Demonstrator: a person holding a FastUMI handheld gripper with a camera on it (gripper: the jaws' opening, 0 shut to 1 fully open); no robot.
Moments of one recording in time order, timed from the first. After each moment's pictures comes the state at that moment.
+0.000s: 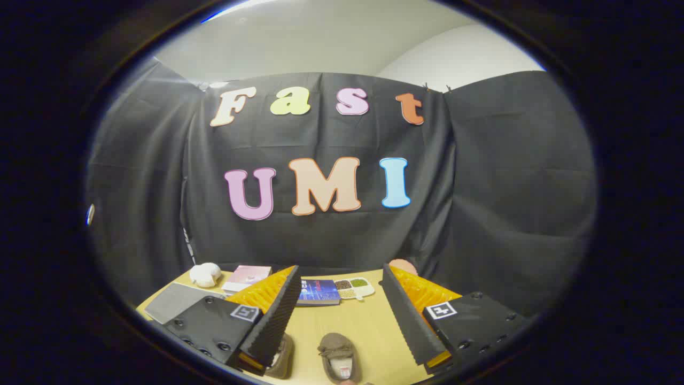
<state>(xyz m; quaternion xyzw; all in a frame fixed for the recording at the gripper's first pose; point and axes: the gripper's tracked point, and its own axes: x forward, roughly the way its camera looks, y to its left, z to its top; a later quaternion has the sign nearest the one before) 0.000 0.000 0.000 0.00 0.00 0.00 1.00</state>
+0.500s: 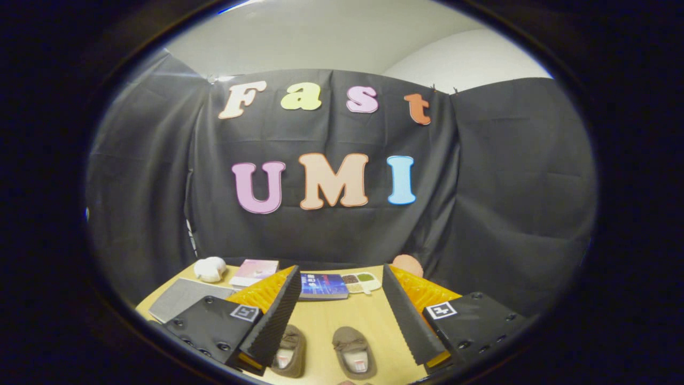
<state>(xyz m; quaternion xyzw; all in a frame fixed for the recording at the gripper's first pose) -0.015 0.049 -0.017 -0.01 0.02 0.01 1.00</state>
